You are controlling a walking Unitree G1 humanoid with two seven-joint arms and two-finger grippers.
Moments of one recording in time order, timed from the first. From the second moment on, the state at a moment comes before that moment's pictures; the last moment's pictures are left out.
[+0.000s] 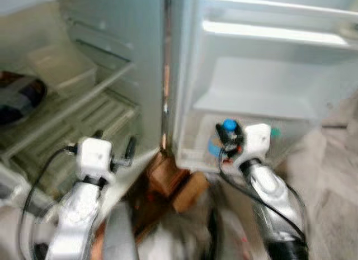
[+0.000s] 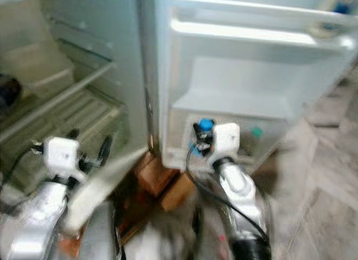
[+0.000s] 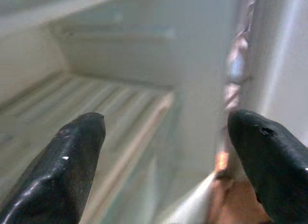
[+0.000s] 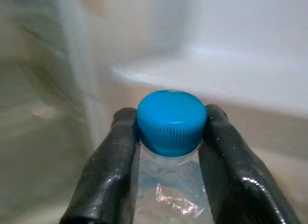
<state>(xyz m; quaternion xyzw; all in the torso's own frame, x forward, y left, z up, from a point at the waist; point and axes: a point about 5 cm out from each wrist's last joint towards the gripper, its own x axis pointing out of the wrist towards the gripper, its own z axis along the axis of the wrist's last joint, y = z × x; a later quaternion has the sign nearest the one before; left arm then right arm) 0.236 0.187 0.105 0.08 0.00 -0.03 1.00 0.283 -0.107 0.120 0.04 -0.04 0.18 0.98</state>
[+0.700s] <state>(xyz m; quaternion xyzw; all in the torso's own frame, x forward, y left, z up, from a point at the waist) 0.225 0.173 0.113 0.06 0.00 -0.05 1.00 0.330 -0.125 0.136 -0.05 -0.08 0.18 0.98</state>
